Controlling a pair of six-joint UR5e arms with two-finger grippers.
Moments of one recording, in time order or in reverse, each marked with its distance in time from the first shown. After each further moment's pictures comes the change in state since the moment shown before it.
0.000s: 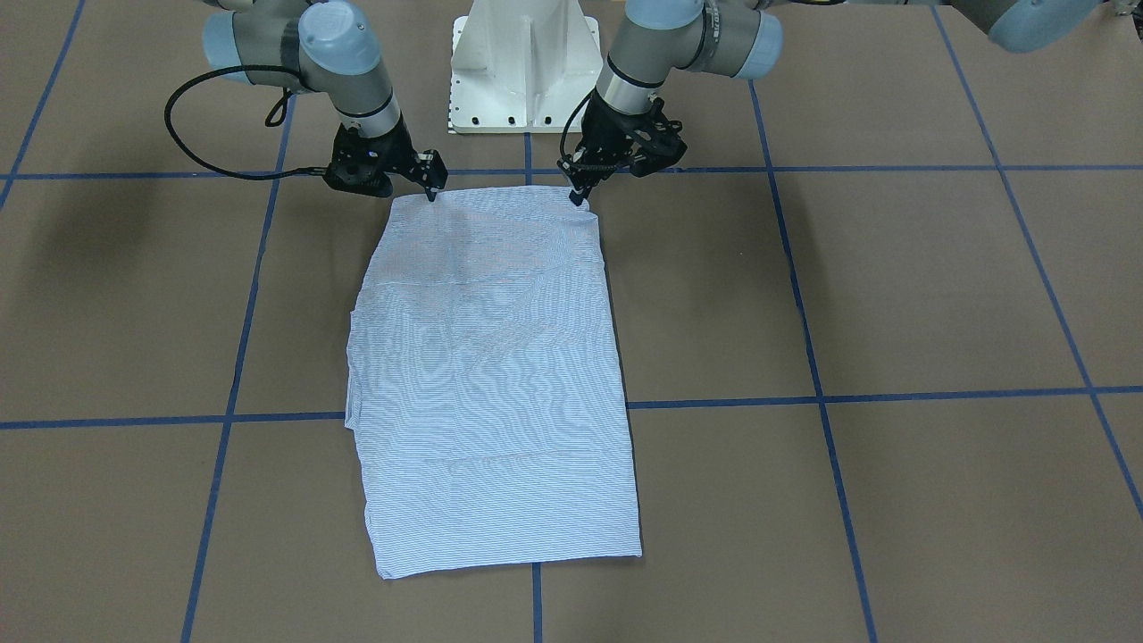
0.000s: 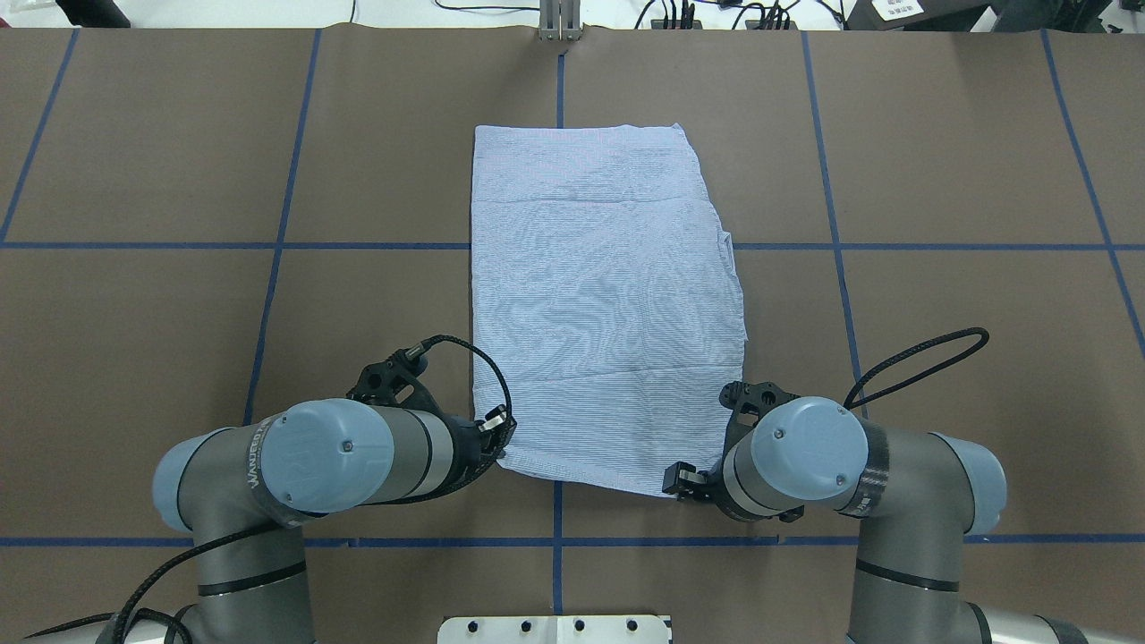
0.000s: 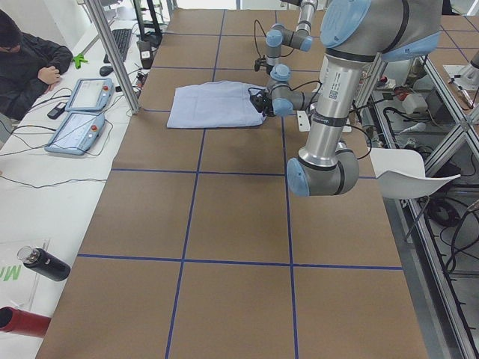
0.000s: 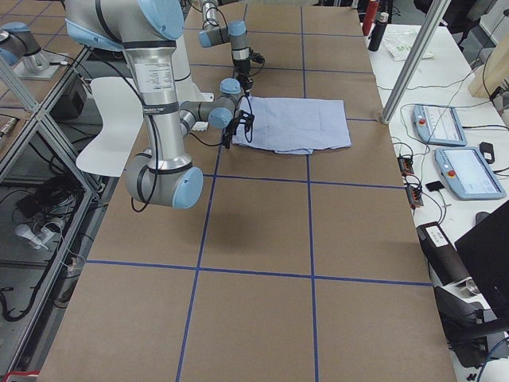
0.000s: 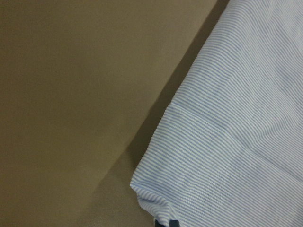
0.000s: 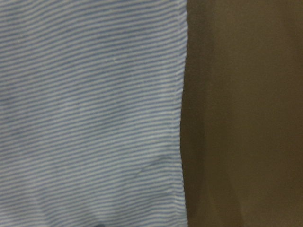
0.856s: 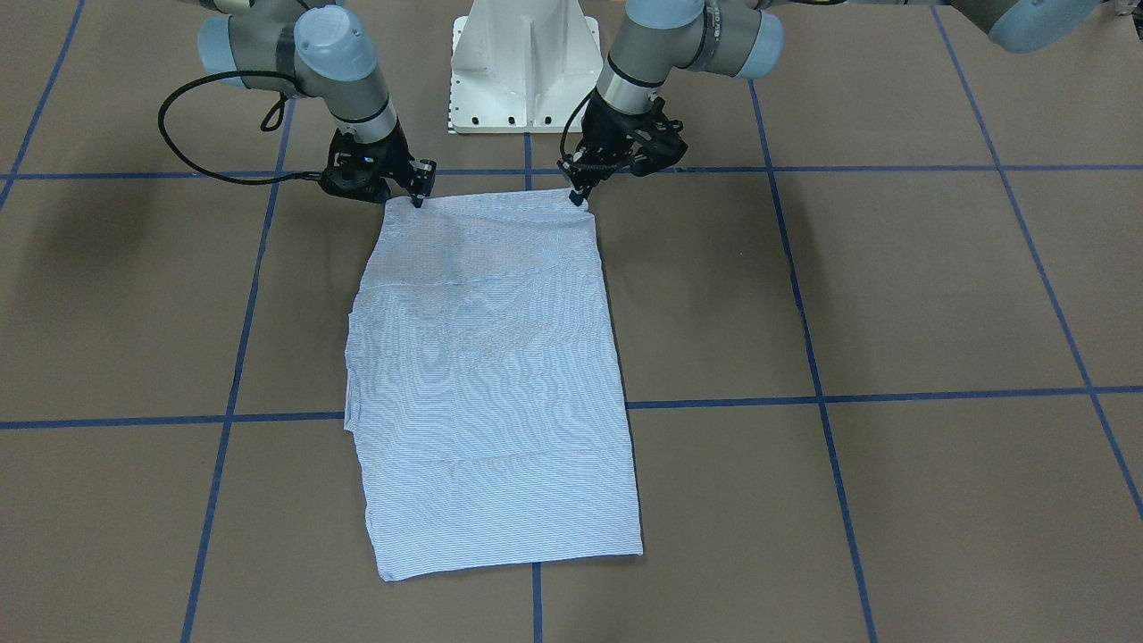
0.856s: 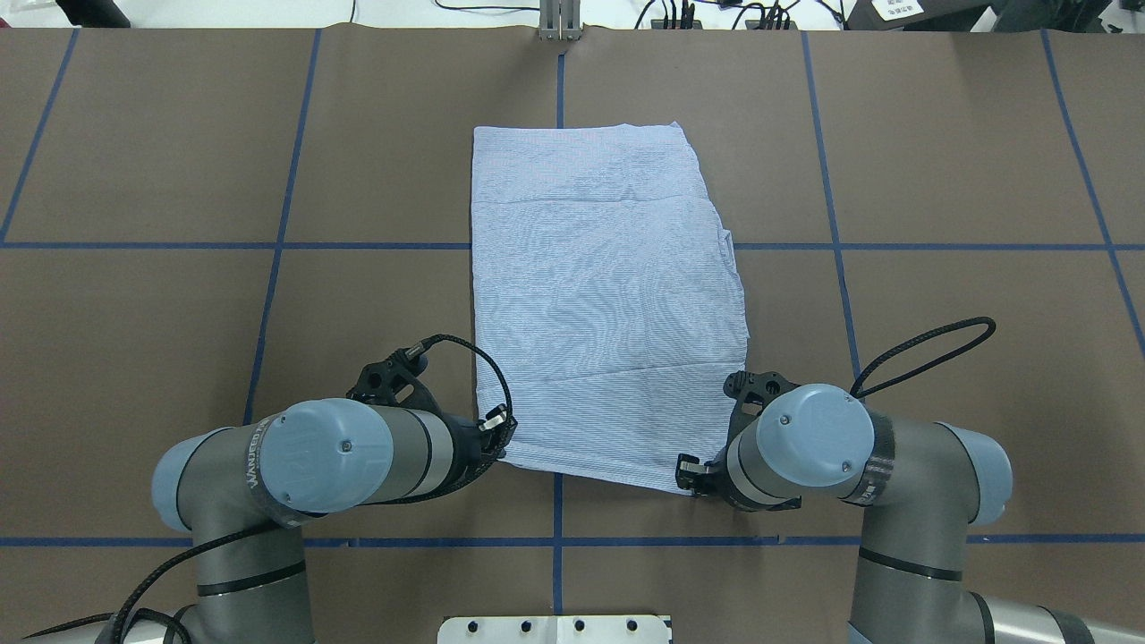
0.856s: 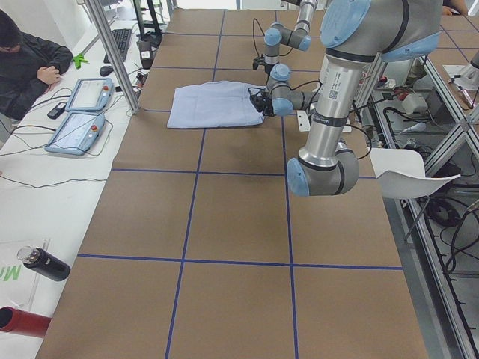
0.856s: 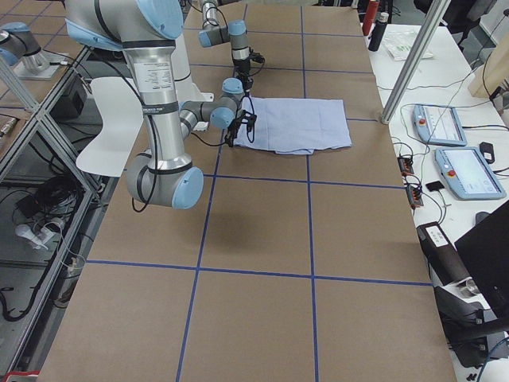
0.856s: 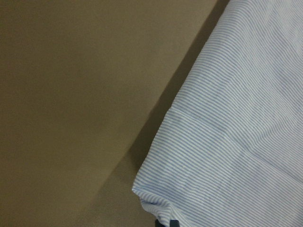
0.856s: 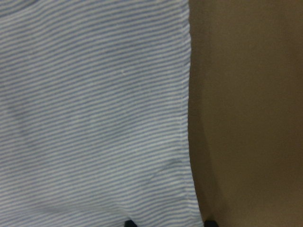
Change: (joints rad) left arm -0.001 0.000 -0.003 0.000 0.000 0.000; right arm 0.025 0.000 0.003 0.000 0.012 -0.005
